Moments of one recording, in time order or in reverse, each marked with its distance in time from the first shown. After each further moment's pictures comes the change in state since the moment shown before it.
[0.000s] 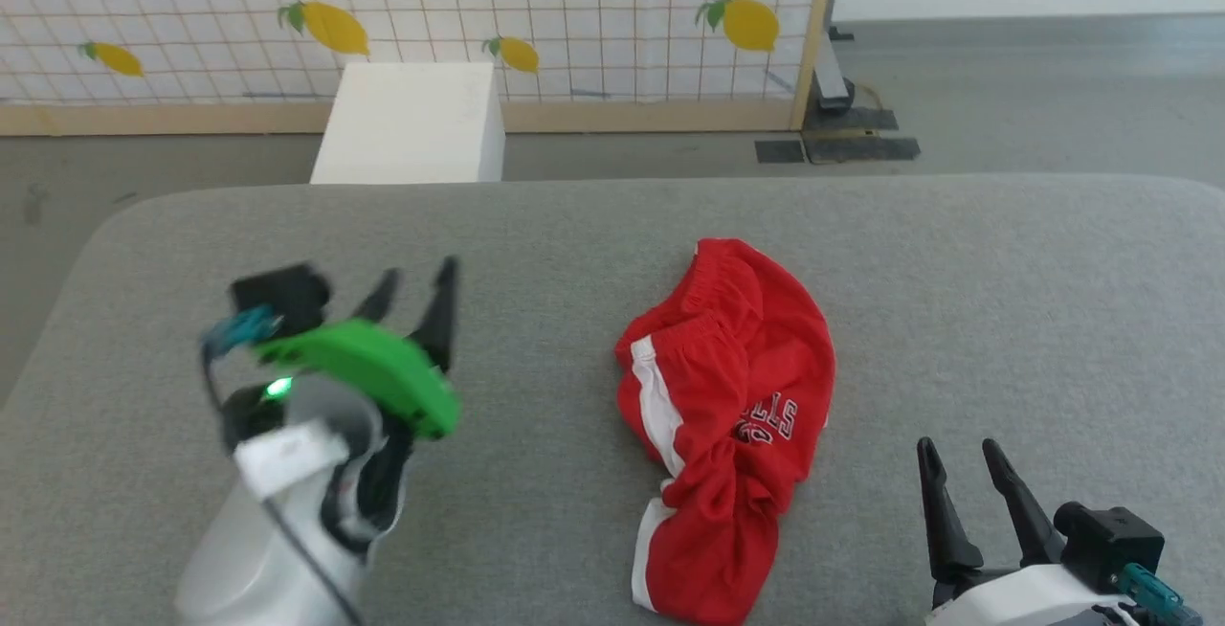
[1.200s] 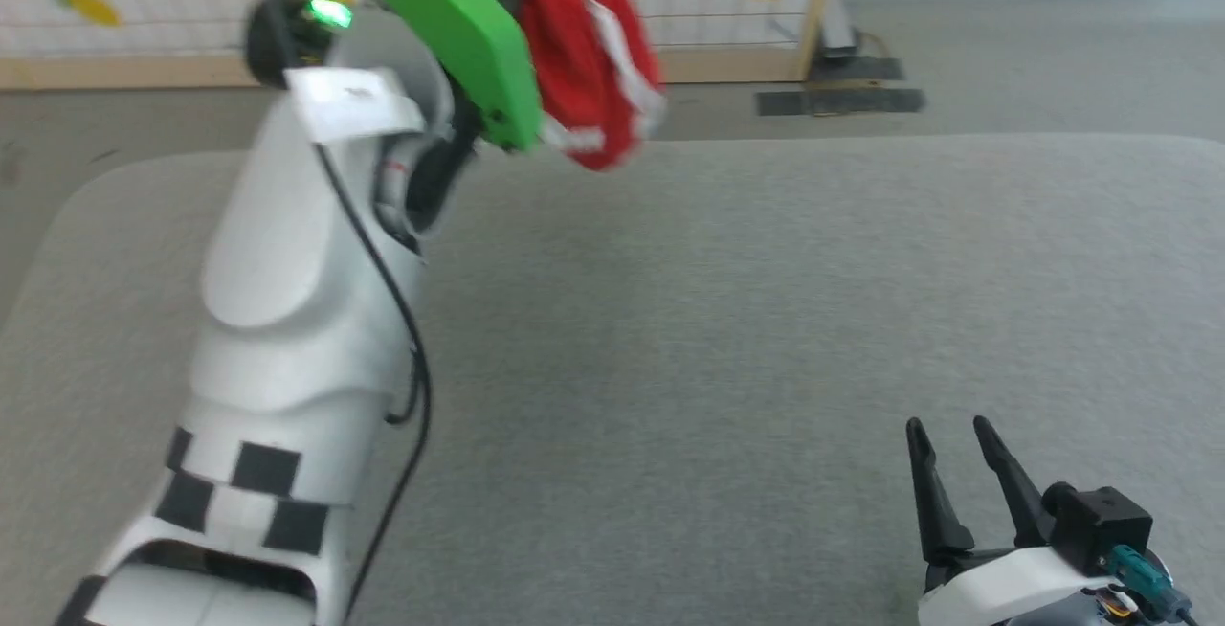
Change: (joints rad) left arm -0.528 -0.137 0.068 0.104 0.304 -0.189 0.273; right arm -0.022 0.000 0.015 -0.025 -0.047 0.000 0.009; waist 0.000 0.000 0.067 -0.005
